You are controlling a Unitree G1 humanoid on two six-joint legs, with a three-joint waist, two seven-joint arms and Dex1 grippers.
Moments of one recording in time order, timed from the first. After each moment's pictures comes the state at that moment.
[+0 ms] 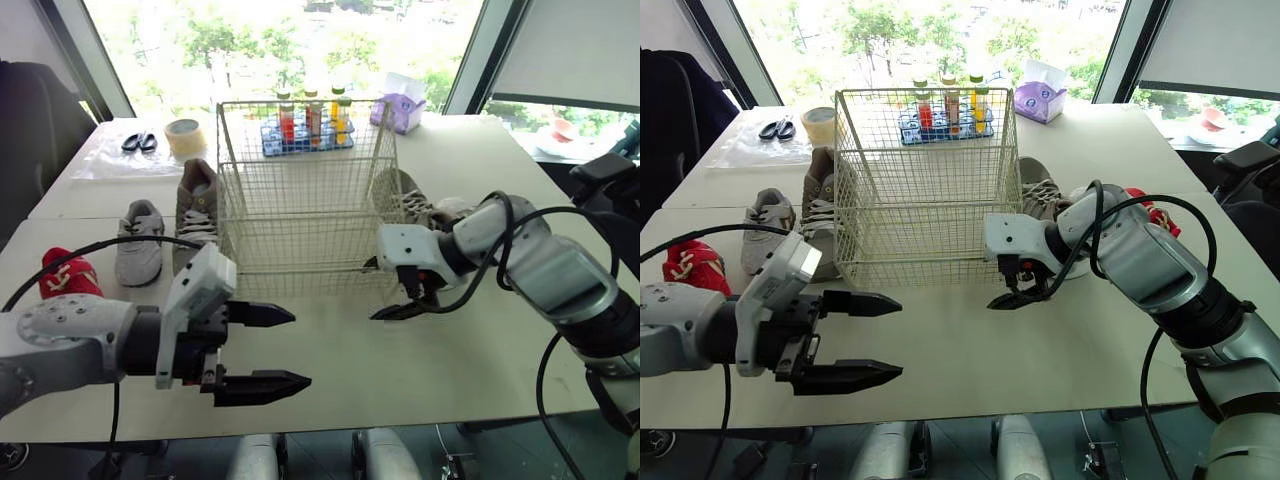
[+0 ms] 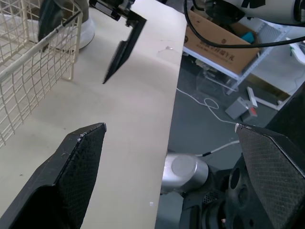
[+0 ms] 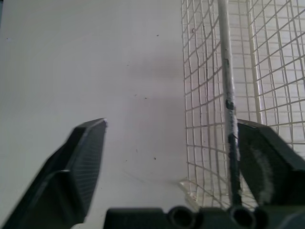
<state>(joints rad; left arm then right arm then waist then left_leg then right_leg) -0.17 1.19 0.24 -0.77 -1.58 0.91 -0.56 -0.86 -0.91 0.43 -0.37 0.20 0.88 1.34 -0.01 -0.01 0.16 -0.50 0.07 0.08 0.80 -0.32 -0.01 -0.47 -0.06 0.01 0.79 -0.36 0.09</state>
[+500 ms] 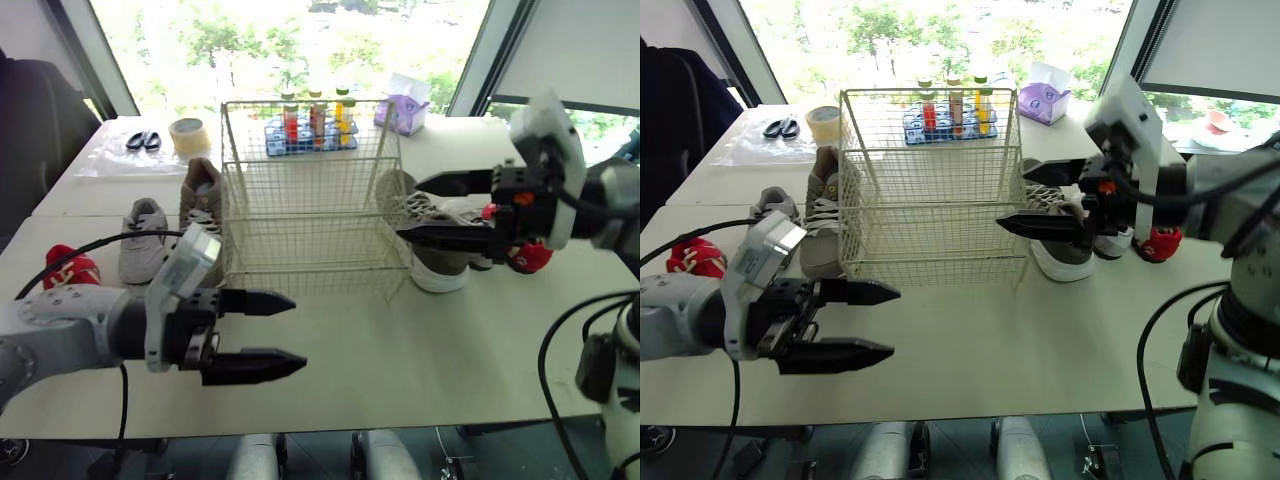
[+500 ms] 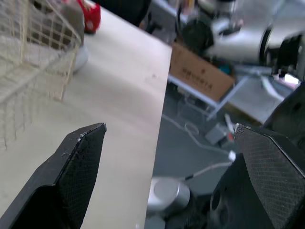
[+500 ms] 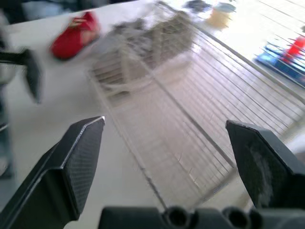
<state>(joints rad) -0.26 1.07 0.19 -0.62 -1.61 0.91 -0.61 -0.64 -0.69 -0.42 -0.69 0.48 1.52 0.93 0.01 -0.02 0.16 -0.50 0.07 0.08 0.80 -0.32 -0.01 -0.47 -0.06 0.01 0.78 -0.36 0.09</state>
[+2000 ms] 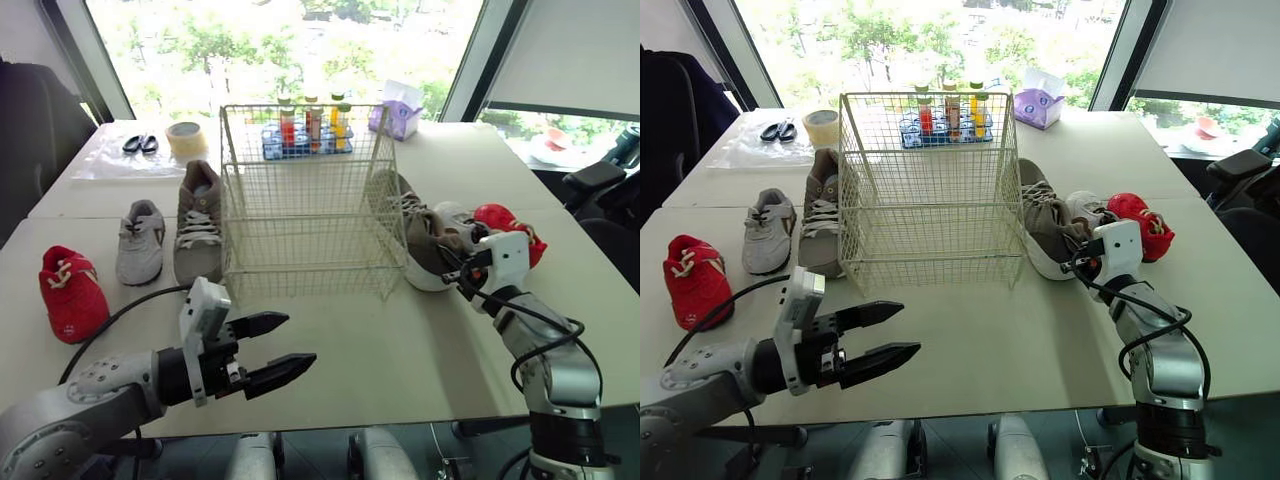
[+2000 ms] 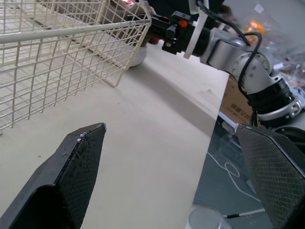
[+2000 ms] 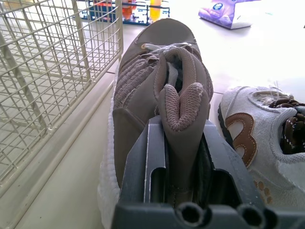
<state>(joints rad) 0.12 0.83 0.19 -0.80 -1.27 0.77 -0.48 -0.18 -0.37 -0.25 -0.27 0.26 0.51 0.38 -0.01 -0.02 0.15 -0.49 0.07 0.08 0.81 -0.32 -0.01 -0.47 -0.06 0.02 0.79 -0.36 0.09</state>
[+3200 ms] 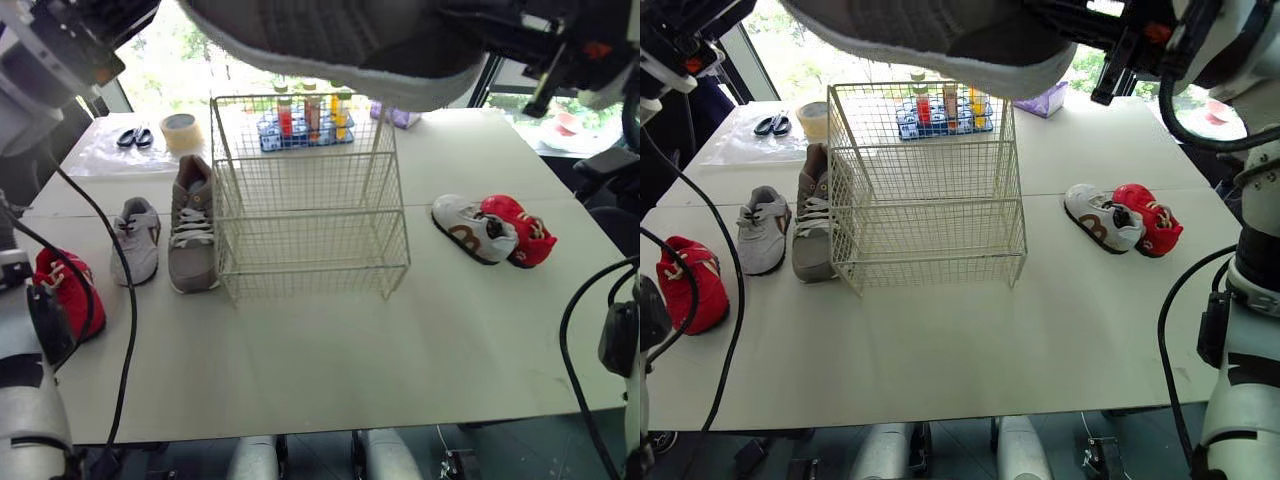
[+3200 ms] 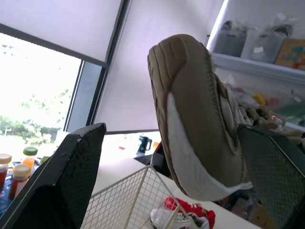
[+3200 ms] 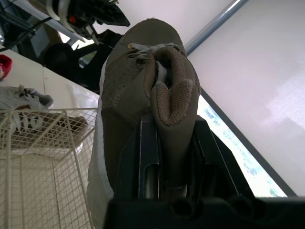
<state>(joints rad) -1.20 0.90 0.22 0.47 -1.15 0.85 -0.79 -1.11 -0.88 -0.12 -0.19 0.50 0.39 0.98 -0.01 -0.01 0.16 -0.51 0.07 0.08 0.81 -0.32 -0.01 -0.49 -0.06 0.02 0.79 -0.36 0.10</state>
